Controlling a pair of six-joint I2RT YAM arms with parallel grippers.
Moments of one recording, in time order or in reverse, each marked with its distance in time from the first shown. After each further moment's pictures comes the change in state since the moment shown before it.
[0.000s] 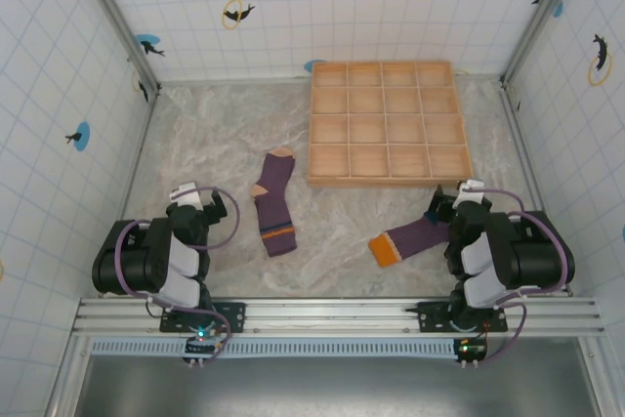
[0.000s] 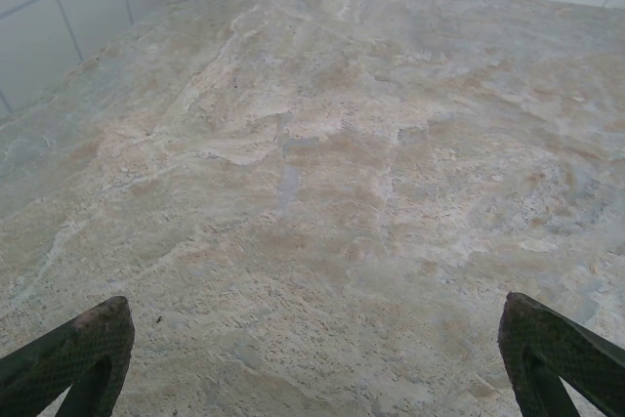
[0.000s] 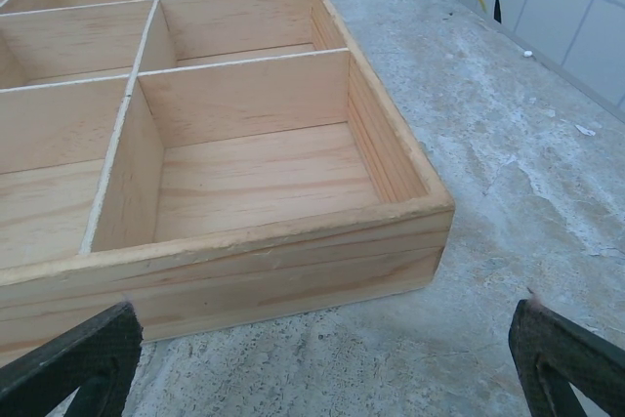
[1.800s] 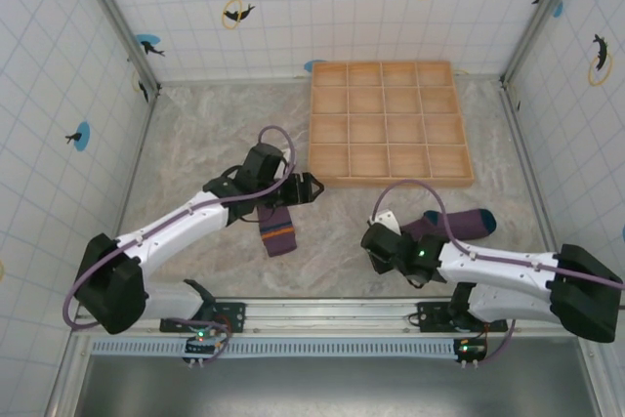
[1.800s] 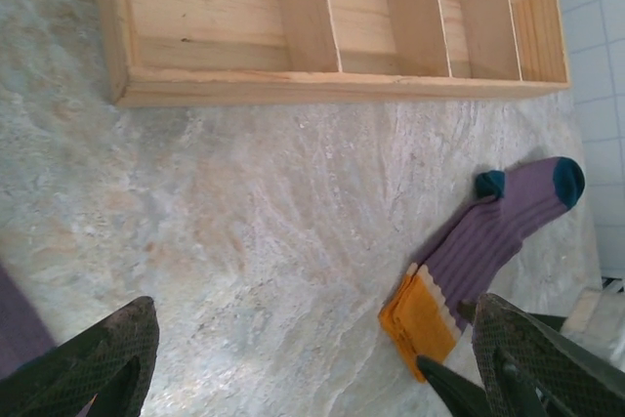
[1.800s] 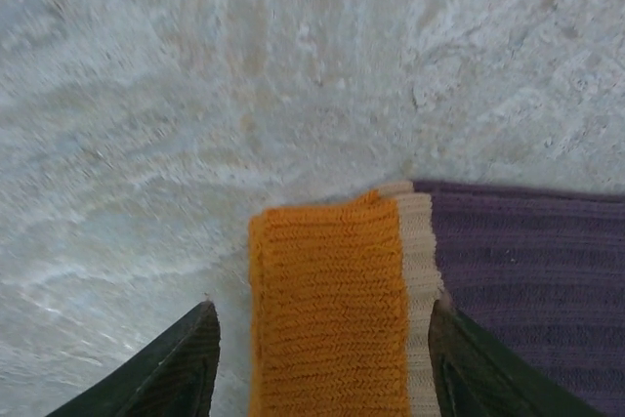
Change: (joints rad) left arm -0.706 -0.194 0.869 -1.509 0.397 -0.605; right arm 1.073 -0.397 0.476 -1.685 0.146 0.497
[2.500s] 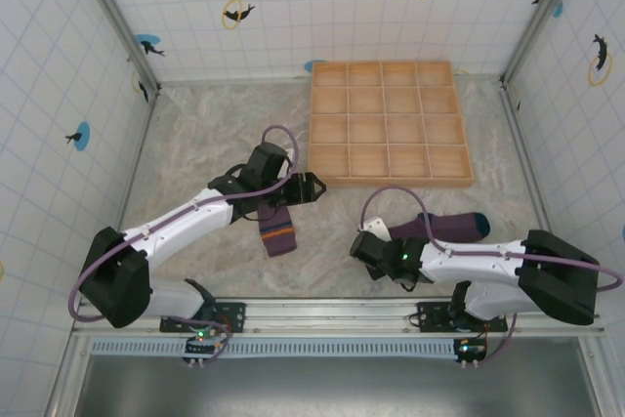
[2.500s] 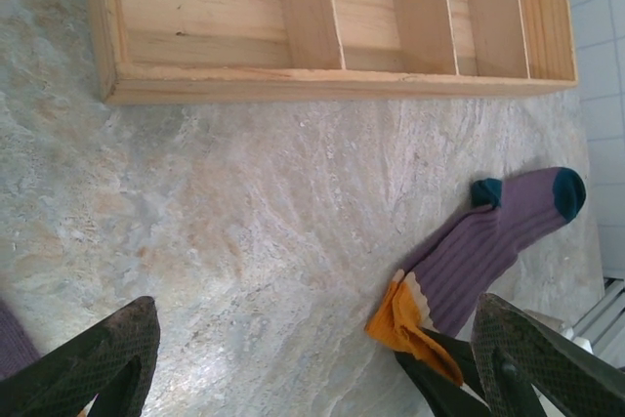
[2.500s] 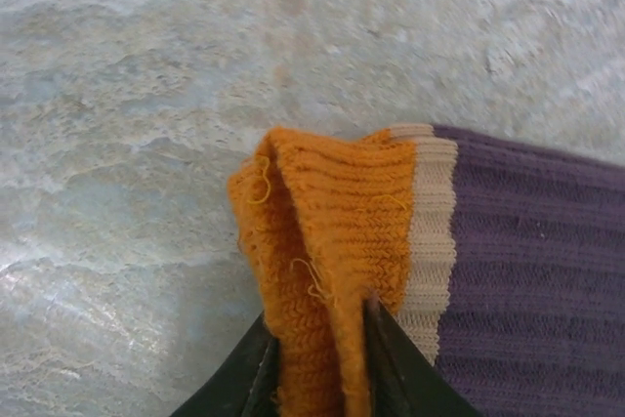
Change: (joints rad) left arm -0.003 0.034 0.007 0.006 0.002 -0.003; right arm 0.061 0.149 0.004 0.077 0.017 -0.011
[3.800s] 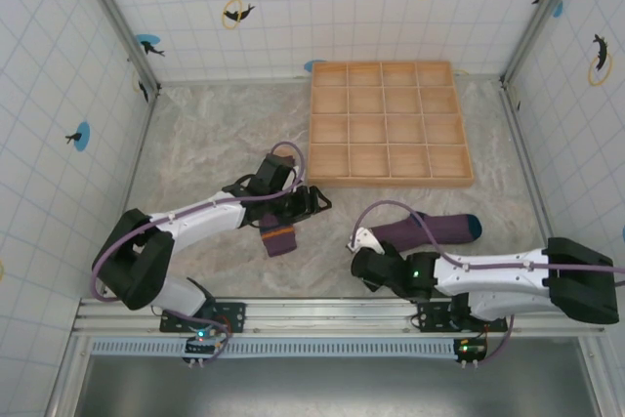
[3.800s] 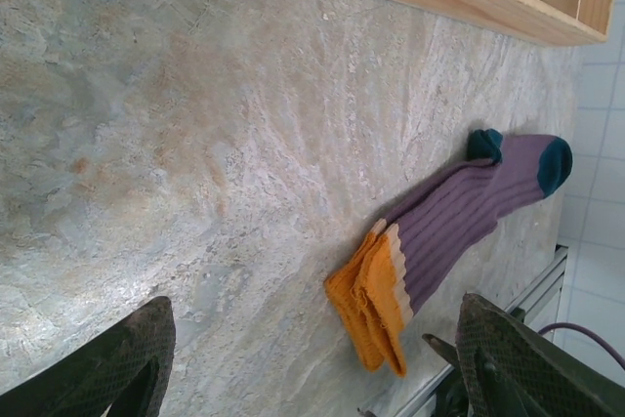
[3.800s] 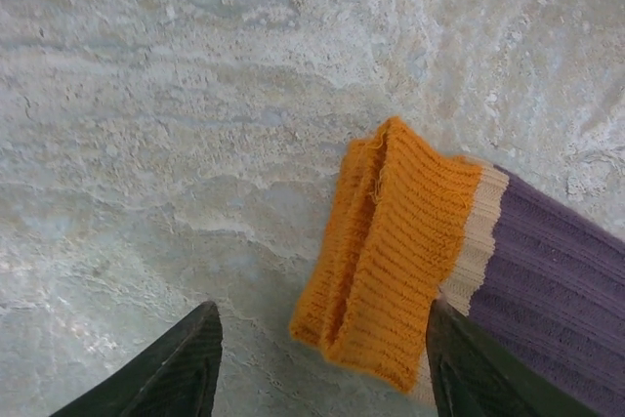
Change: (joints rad) left arm 0.000 0.117 -0.113 0.164 0.181 -0.163; right arm 0.180 -0.125 -0.044 0.078 0.093 -0.168
